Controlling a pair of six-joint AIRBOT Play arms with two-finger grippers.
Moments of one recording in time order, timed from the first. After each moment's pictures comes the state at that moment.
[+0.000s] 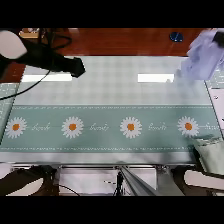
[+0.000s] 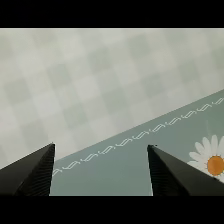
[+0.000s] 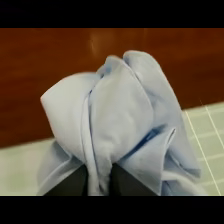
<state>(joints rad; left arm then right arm) -0.34 -1.22 1.52 1.38 -1.21 -1.54 -0.29 -1.38 1.64 -1.40 0.73 1.47</state>
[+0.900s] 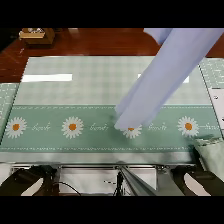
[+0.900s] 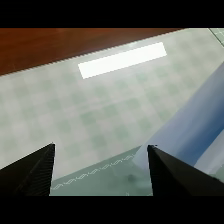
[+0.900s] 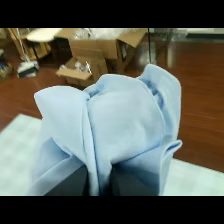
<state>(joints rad) -0.34 -0.84 1.76 1.40 -1.43 -1.61 -0.01 -0.96 1.68 -0.95 1.10 1.31</state>
